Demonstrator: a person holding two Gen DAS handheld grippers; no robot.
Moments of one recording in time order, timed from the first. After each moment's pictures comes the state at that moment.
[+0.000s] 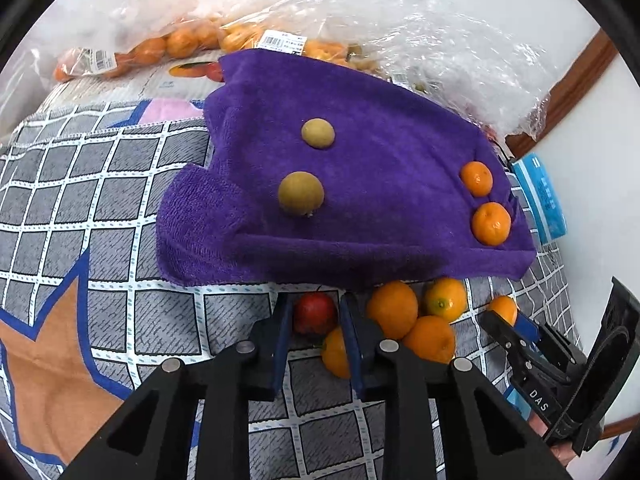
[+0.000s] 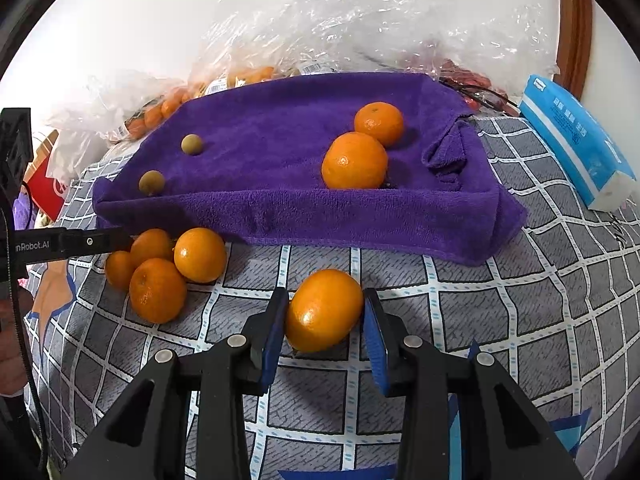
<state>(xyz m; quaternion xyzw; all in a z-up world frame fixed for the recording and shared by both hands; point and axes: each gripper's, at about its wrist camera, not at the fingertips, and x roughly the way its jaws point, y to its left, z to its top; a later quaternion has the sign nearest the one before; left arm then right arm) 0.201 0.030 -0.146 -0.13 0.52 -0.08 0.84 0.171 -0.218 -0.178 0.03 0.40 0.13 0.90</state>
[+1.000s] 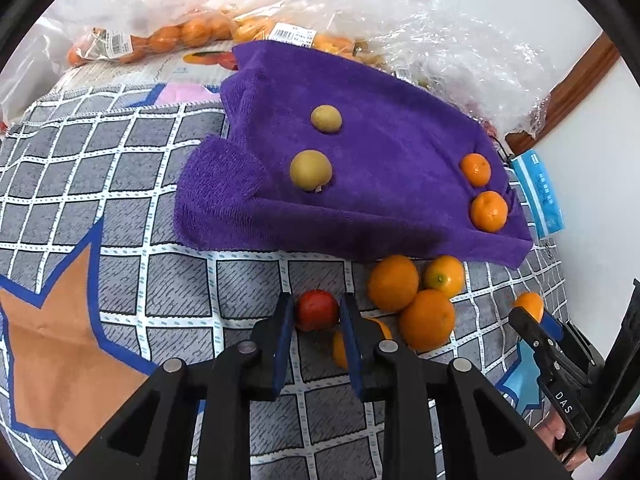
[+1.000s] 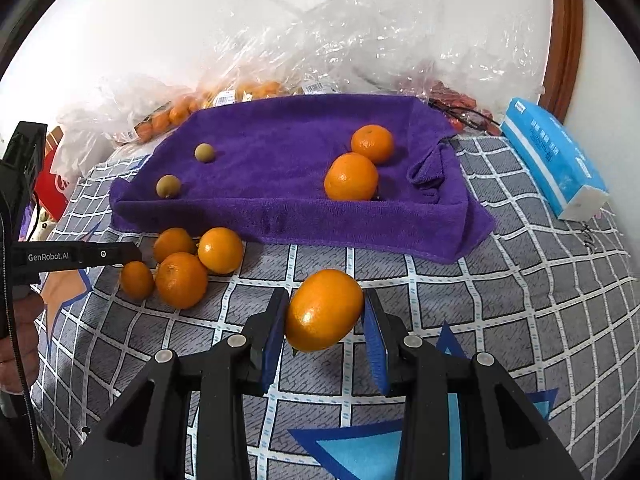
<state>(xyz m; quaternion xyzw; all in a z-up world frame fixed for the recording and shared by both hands) 0.185 0.039 -0.145 -0.14 0.52 -0.08 0.84 0.142 -0.219 -0.147 0.01 0.38 0.12 0.92</state>
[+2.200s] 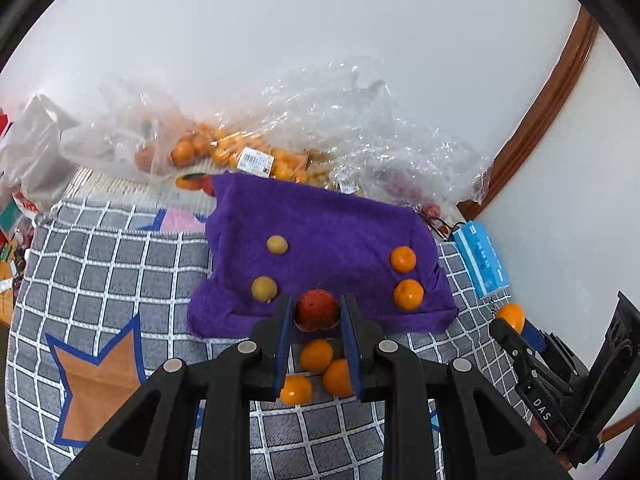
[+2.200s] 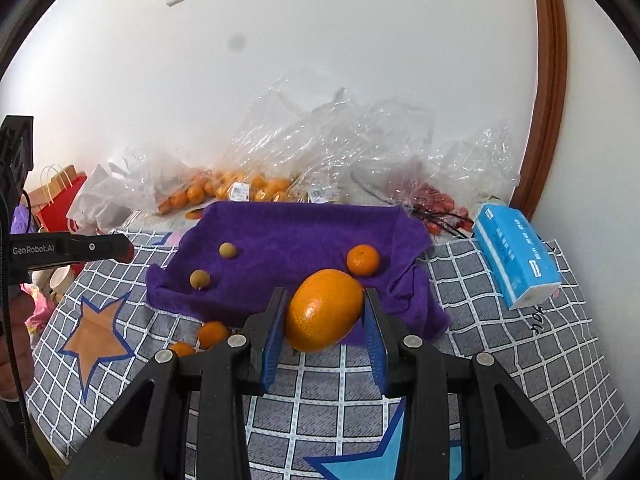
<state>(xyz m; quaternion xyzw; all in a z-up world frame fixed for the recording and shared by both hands) 0.170 0.042 -0.029 -0.15 0.41 -0.10 0.89 0.122 -0.222 -0.054 0.01 0.28 0.11 0.95</state>
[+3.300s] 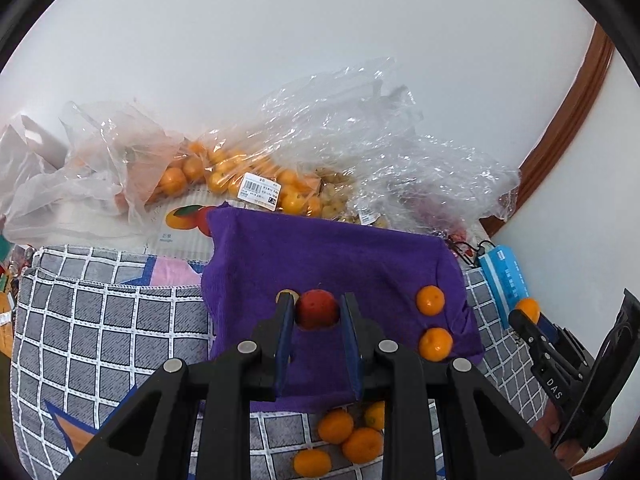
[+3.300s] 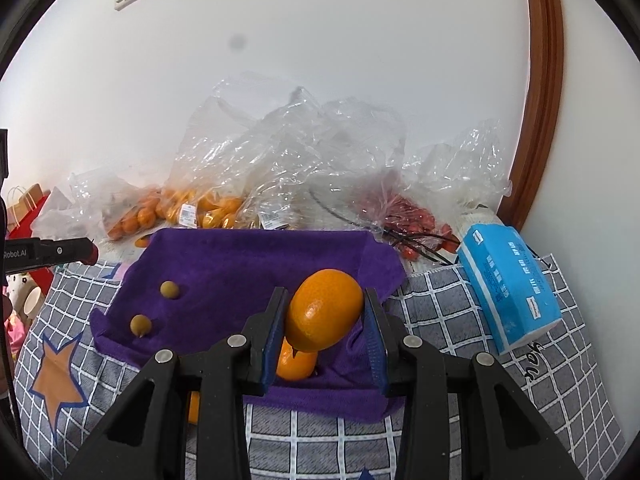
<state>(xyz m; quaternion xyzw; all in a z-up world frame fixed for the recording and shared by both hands) 0.248 0.042 -0.042 -0.13 0.42 -0.08 0.89 0.208 -0.247 -0.063 0.02 0.29 0.07 0.96</state>
